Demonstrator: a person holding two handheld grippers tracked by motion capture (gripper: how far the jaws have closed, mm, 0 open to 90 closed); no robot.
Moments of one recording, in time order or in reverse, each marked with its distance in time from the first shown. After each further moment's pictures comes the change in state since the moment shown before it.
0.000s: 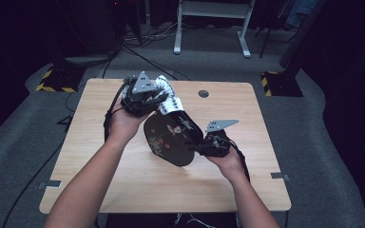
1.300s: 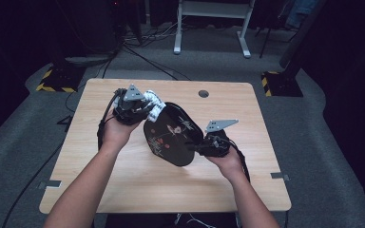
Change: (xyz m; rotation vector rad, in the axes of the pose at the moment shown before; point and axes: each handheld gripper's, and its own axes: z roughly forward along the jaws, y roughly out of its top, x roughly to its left) left arm 0.019 -0.056 0.013 0.097 0.008 -0.119; right arm 0.000 0.000 0.001 0.001 0.002 -0.010
